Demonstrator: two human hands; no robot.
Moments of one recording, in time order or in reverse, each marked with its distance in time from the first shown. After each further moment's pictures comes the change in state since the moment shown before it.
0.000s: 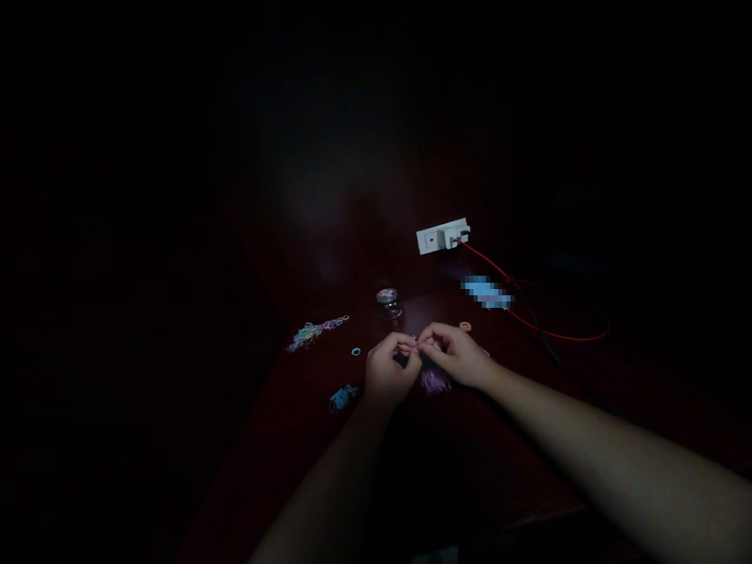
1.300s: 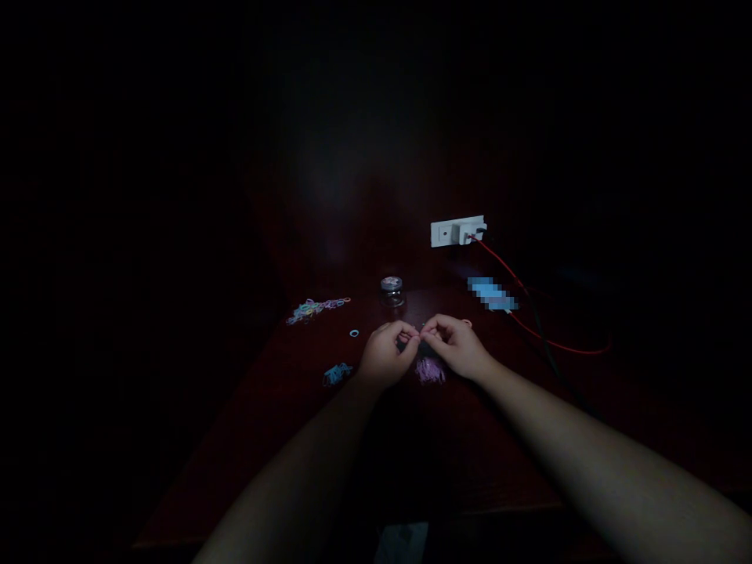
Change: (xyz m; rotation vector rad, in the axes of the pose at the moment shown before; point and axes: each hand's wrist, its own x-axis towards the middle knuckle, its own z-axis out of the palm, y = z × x) left_hand 0.000 -0.007 0.000 0.122 -0.072 -0.015; right_hand 0.002 0.010 -0.006 -0.079 -0.010 -0.005
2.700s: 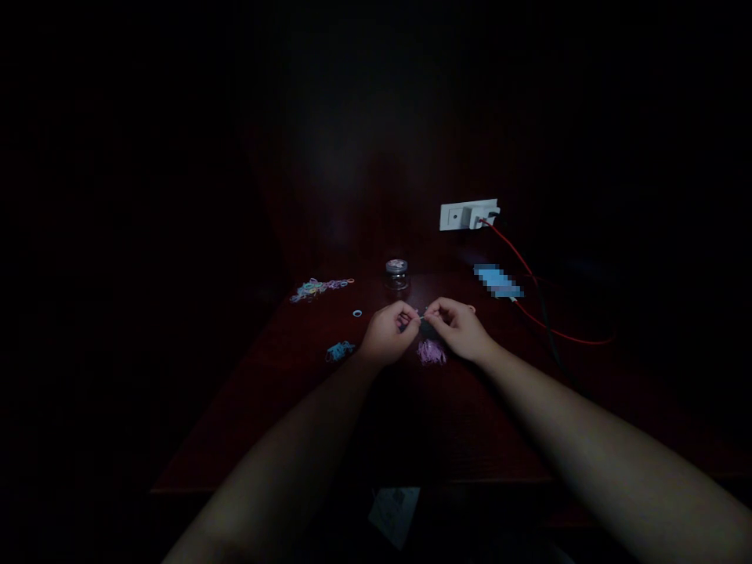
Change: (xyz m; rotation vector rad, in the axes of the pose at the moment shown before) left_hand 0.001 -0.004 0.001 -0.075 -0.022 -0.036; right_hand 0.005 0.011 -0.001 -0.067 0.003 -0.028
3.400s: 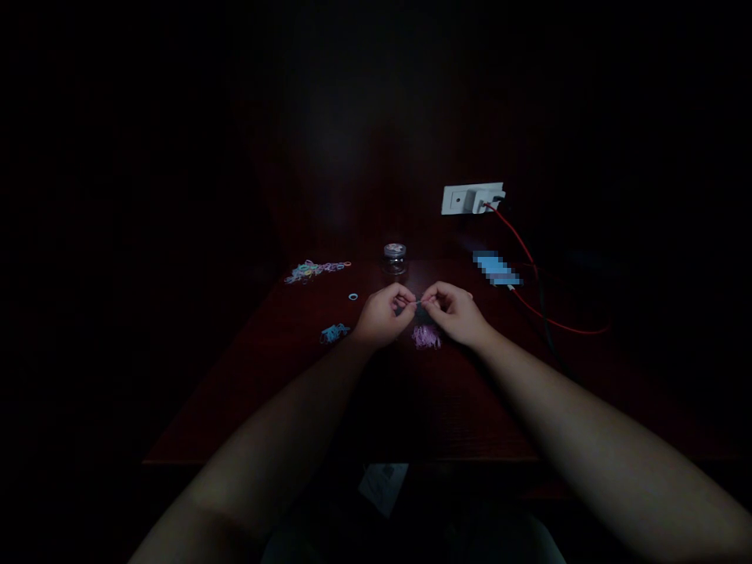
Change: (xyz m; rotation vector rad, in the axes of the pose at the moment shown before) left_hand 0.000 -0.001 -0.001 -0.017 0.020 -0.006; right_hand -0.001 -0.006 -0.001 0.001 -0.028 -0.006
